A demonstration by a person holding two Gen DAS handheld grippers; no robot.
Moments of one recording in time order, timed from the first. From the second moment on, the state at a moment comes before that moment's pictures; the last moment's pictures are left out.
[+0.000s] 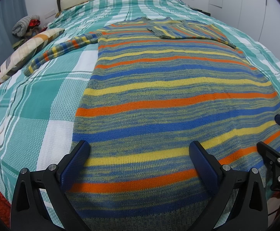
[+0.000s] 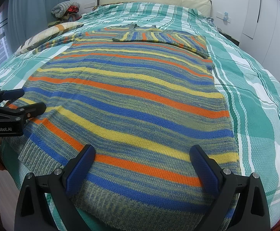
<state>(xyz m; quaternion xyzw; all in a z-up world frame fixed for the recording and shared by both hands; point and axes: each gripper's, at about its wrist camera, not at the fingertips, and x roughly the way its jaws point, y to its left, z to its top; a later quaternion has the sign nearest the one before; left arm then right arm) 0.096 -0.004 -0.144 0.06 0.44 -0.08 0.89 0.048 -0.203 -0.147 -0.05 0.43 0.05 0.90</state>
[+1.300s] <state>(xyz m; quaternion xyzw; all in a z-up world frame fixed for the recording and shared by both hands) 0.097 -0.003 -0.145 0.07 0.45 -0.08 0.89 0.056 -0.204 -0.148 -0.05 0.44 0.04 0.90</state>
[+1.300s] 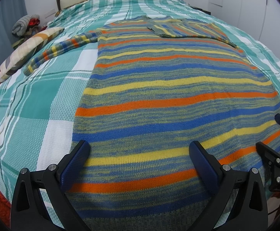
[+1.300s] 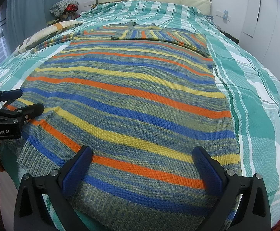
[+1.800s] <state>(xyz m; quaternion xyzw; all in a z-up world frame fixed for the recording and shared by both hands) 0.106 0.028 -0.106 -0.03 0.48 -0.10 0.87 0.060 -0.202 -0.145 -0.05 0.46 0.04 0.89</state>
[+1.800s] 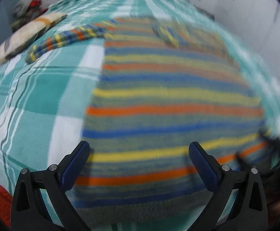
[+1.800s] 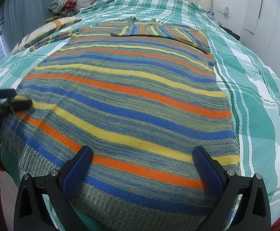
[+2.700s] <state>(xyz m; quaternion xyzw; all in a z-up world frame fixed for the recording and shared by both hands) 0.333 0.275 -0.092 -0.29 0.47 0.11 0.83 0.061 -0.197 -0.145 -0.06 0.46 0.03 0.88</state>
